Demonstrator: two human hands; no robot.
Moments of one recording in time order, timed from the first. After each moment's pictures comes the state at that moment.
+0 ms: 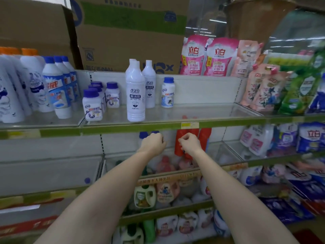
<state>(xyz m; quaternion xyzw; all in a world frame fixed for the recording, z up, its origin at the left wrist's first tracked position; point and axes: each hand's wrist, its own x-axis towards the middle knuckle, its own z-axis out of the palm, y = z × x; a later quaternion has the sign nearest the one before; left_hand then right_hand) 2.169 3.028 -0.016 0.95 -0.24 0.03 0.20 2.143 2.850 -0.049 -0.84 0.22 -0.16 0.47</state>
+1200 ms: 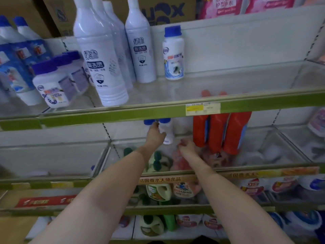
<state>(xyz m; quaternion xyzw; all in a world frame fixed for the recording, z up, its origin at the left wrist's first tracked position) 2.346 2.953 -0.175 0.90 0.01 -0.03 0.43 2.346 2.787 -0.316 -0.81 0.18 0.03 0.56</state>
